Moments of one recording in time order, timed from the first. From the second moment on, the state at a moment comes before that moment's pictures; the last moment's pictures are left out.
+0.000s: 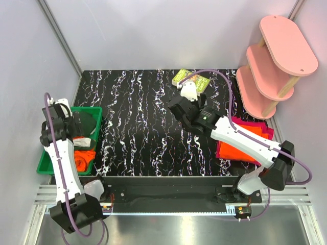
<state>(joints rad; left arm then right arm) 0.43 0.99 1.03 -0.84 -0.10 0.09 0.95 1.47 1.43 -0.73 0.84 0.43</state>
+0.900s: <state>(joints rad) 0.49 1.07 1.23 -1.33 -0.02 0.33 0.95 1.58 1.47 -0.75 0.82 0.40</state>
